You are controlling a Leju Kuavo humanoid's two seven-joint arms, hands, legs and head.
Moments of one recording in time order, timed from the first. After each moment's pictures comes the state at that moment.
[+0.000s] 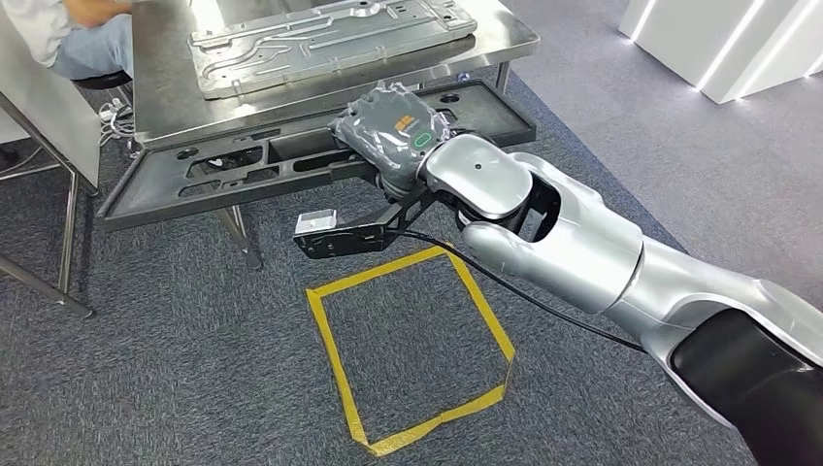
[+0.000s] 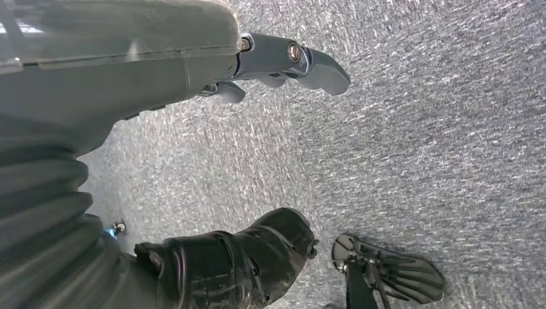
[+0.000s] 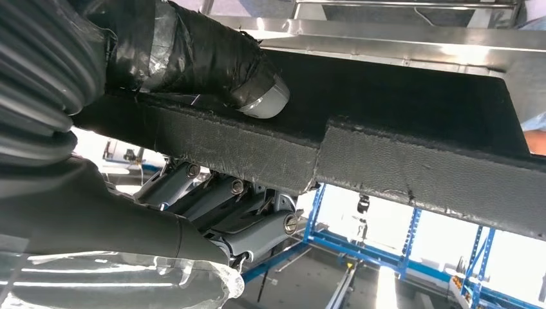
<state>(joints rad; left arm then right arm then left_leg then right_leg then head) -0.15 0.05 1.54 -0.14 -1.41 0.01 0.00 -1.24 -0.13 1.18 -1.23 0.73 0.21 0.11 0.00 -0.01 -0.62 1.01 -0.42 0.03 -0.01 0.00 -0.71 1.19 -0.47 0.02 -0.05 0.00</state>
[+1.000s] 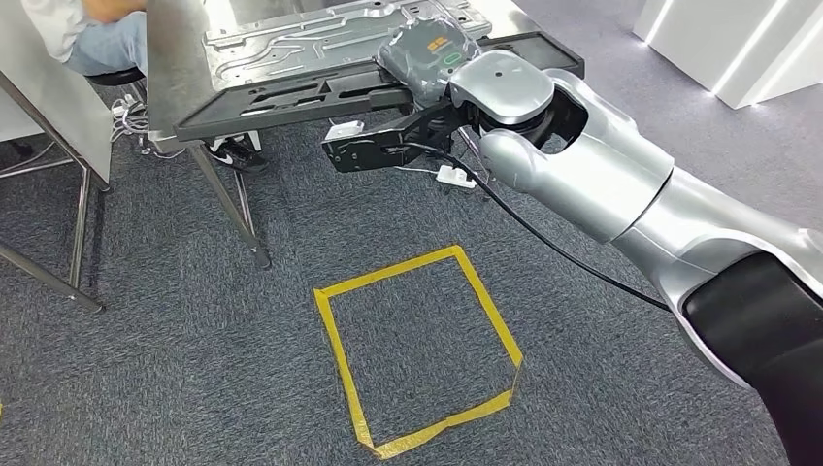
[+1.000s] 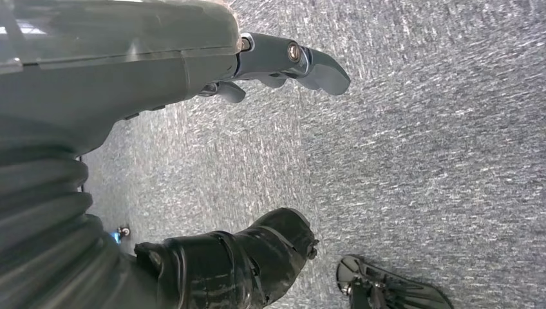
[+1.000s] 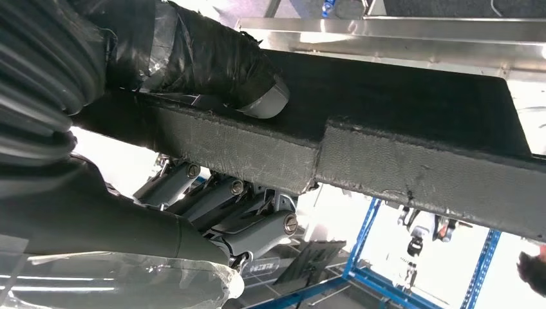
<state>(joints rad) -0.15 0.05 1.54 -0.14 -1.42 0.09 0.02 -1.44 -0.12 1.19 -0.95 0.65 0.32 0.11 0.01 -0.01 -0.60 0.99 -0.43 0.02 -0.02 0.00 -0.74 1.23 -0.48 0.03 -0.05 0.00</state>
